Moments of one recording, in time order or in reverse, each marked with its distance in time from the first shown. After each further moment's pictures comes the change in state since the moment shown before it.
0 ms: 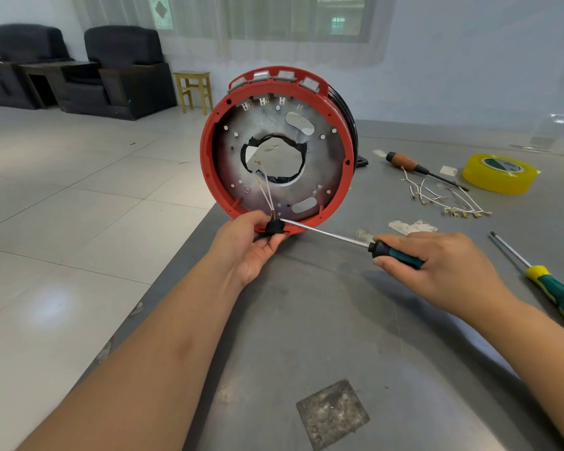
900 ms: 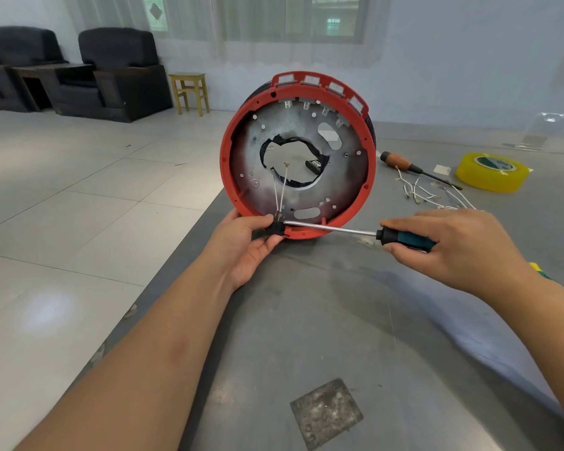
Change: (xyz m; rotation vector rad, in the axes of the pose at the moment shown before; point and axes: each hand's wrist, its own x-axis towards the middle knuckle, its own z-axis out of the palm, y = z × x) left_hand 0.008 -0.001 -0.007 0.057 -0.154 0.097; right_hand 0.013 0.015 -0.027 -0.103 0.064 -0.096
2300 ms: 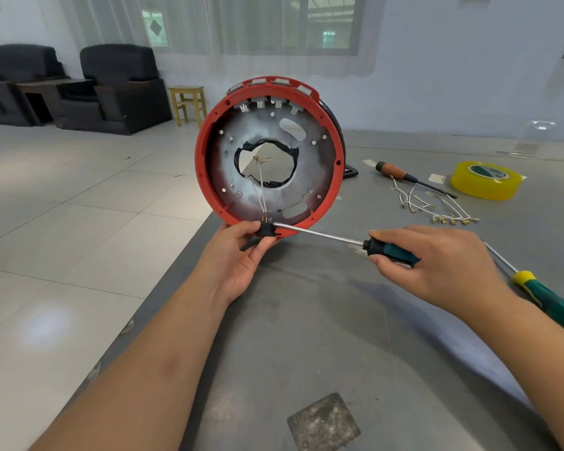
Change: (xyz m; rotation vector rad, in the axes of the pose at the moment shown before) left_hand -0.001 0.003 -0.004 -0.195 0.005 -0.013; right_hand -0.005 -0.016 0.010 0.004 0.084 0.069
